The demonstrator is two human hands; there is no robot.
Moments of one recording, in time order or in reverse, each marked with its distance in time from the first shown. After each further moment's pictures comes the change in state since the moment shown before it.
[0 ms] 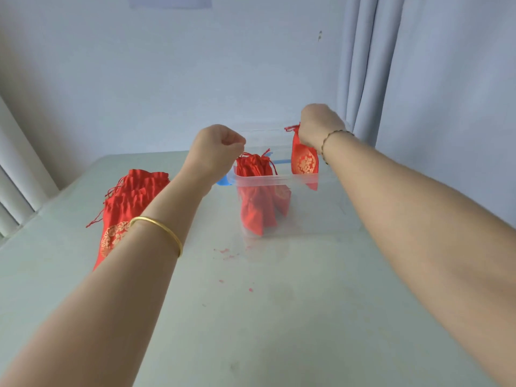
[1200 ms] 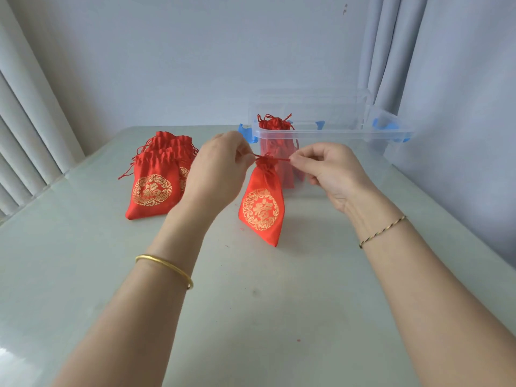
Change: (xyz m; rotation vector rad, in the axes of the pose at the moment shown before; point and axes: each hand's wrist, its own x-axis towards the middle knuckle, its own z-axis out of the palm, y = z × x) left_hand -0.105 -0.038 -0.012 0.355 0.101 0.192; right_hand -0.164 0.000 0.040 1.167 -0.157 -0.005
